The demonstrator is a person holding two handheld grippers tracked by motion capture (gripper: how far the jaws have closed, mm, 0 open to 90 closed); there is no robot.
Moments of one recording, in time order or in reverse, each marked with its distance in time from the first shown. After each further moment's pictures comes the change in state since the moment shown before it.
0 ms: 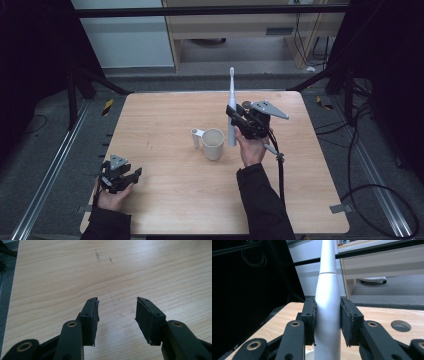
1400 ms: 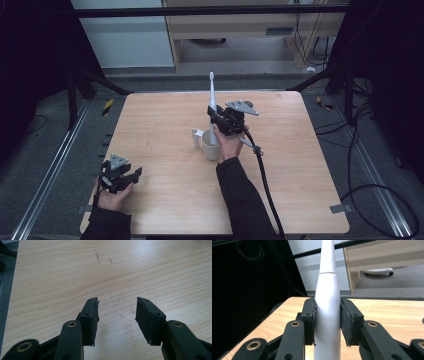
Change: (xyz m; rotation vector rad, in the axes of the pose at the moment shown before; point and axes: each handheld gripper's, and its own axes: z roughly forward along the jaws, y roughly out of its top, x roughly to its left) left arm 0.000 0.000 0.001 0.000 -0.001 0.003; right arm 0.015 -0.037 0.072 0.056 0.003 0.018
